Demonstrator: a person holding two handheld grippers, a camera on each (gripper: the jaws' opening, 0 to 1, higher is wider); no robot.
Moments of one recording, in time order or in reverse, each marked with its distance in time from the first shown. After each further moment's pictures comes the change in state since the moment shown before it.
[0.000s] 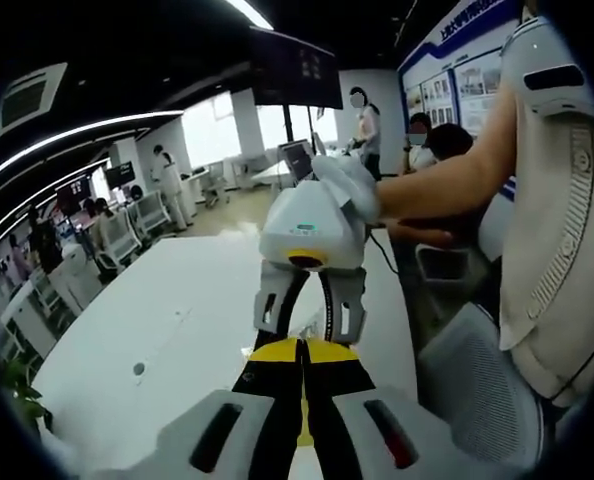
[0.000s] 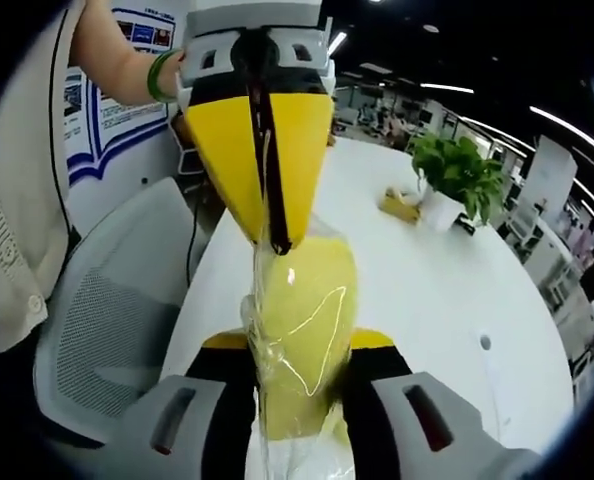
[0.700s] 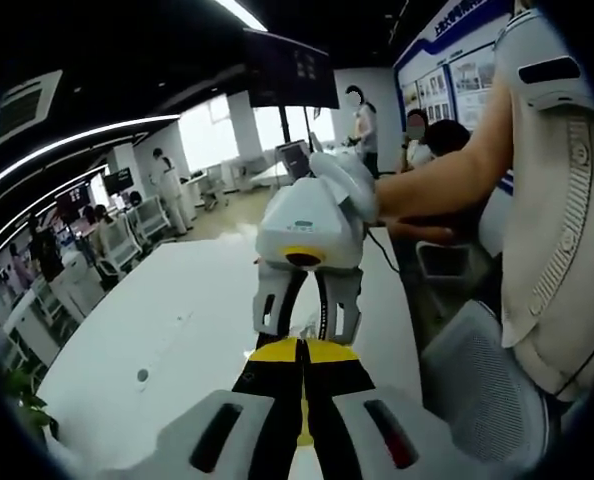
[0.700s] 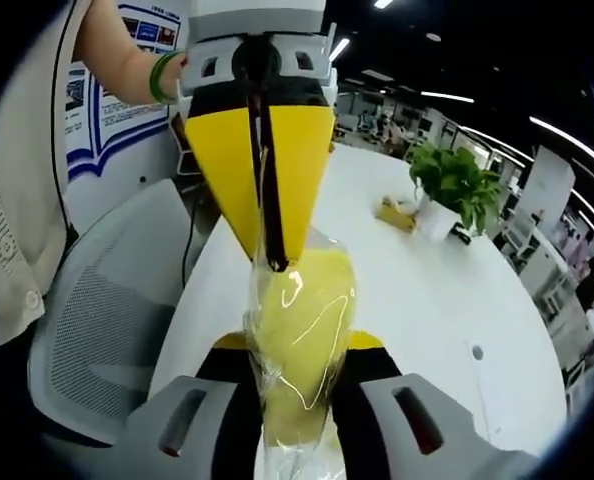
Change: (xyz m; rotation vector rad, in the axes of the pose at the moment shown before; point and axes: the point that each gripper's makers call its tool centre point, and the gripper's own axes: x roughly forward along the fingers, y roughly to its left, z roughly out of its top) left arm -0.001 0.002 0.001 0.026 -0.002 -0.005; right arm -0.002 -0.004 0.008 -0.061 -0.028 -0.014
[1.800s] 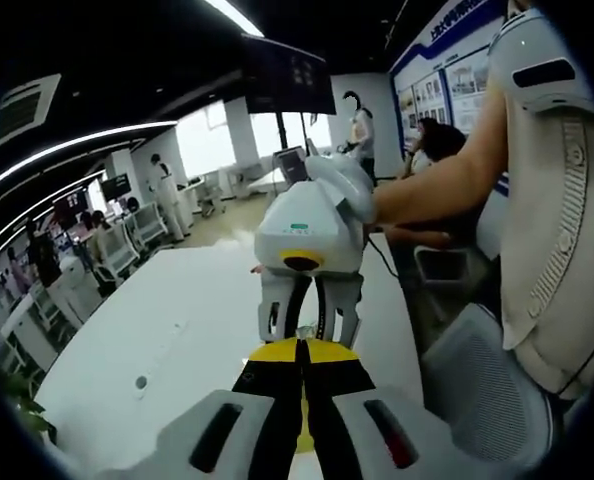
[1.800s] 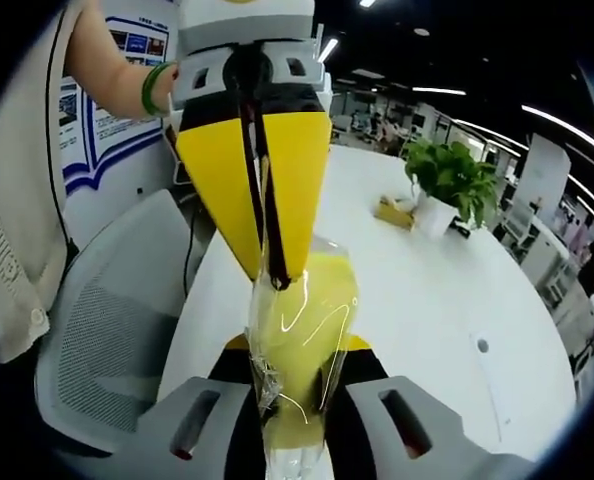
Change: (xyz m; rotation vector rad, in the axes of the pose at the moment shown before) left arm 0.003 0.001 0.005 0.017 -0.030 -0.009; right arm 0.000 -0.001 0.004 0.046 -0.017 -0.007
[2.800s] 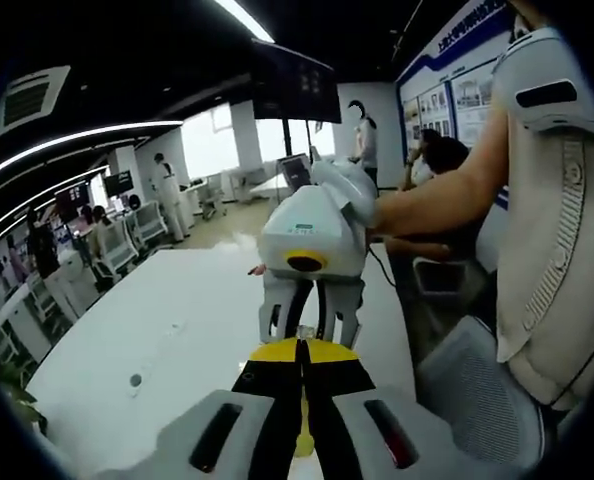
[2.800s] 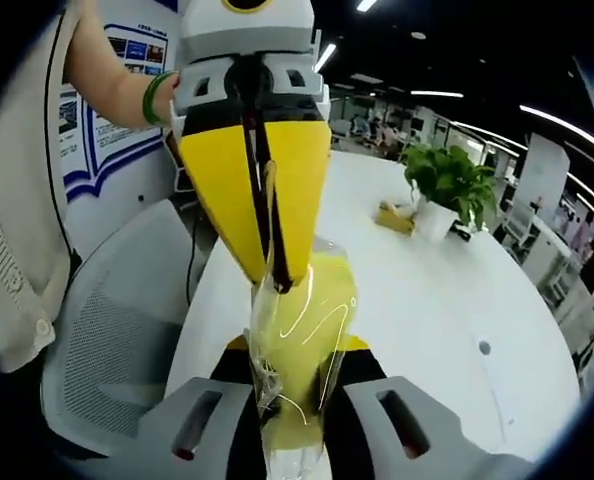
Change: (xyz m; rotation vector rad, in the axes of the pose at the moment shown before) left arm 0.003 -0.003 0.009 -0.042 -0.030 -0.001; right arm -0.002 0.002 0.007 0.033 -0.020 0.010
